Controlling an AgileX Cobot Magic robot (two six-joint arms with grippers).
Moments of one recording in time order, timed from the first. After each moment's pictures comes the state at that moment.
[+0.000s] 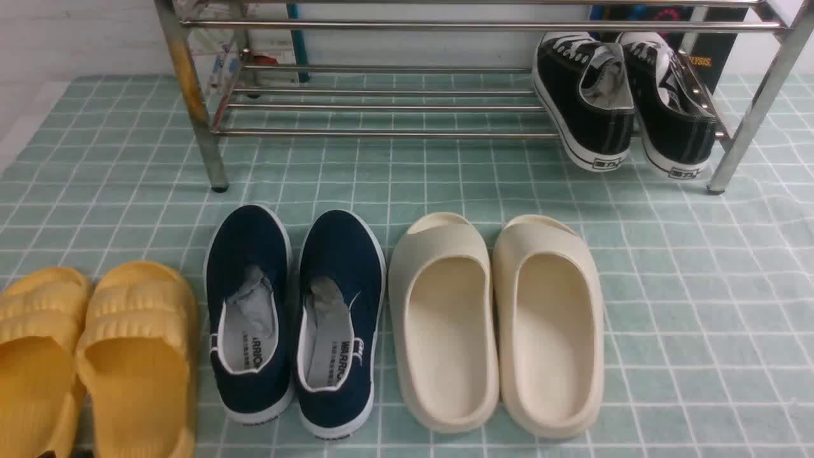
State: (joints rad) right arm -0.02 -0.01 0.01 -0.06 0.39 0.23; left arm -0.07 -0.01 0.03 -0.02 0.41 -0.10
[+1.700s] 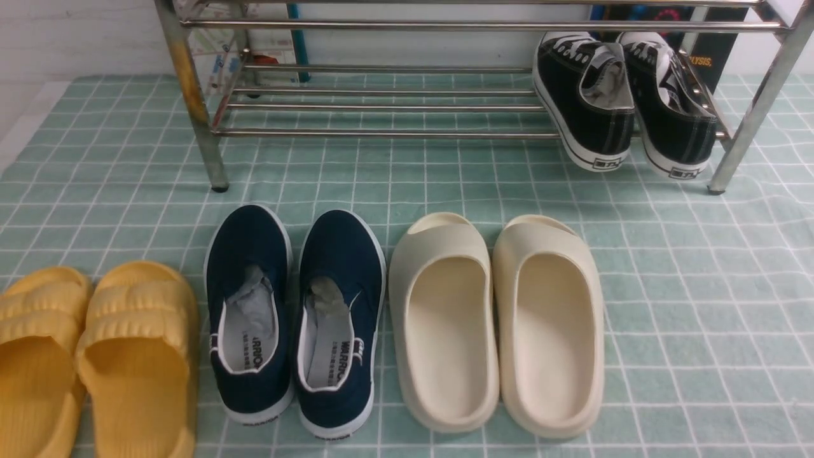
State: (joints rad) right arm -0.02 -0.01 0.01 -0.06 0.39 0.23; left arm -0.07 0.05 -0.37 0.02 -0.21 -0.44
